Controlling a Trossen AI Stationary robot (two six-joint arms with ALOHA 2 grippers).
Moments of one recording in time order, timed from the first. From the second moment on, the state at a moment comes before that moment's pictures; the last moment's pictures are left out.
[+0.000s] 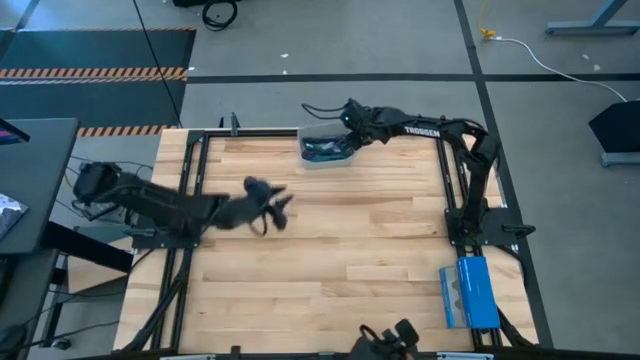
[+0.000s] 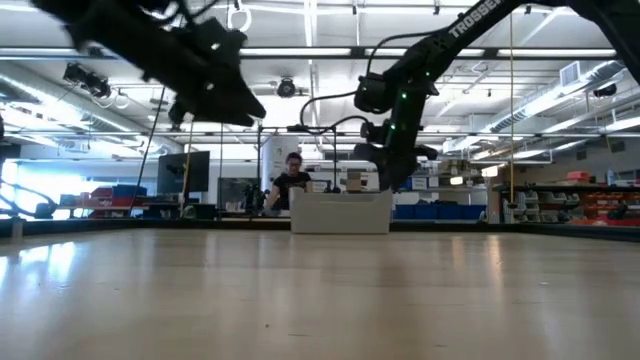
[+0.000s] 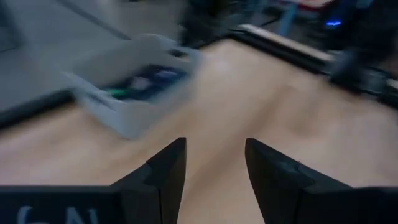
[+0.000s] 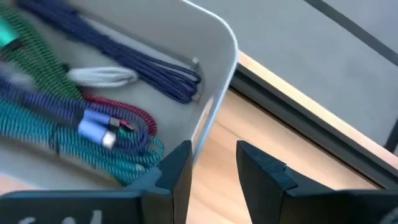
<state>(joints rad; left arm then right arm) -0.12 1.23 0.55 0.24 -0.72 -0.48 -0.60 1.88 1.42 -0.67 0.27 0.34</state>
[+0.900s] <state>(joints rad) 0.50 1.65 0.96 -0.06 -0.17 -0.48 -0.62 1.88 1.41 -0.67 0.24 0.37</state>
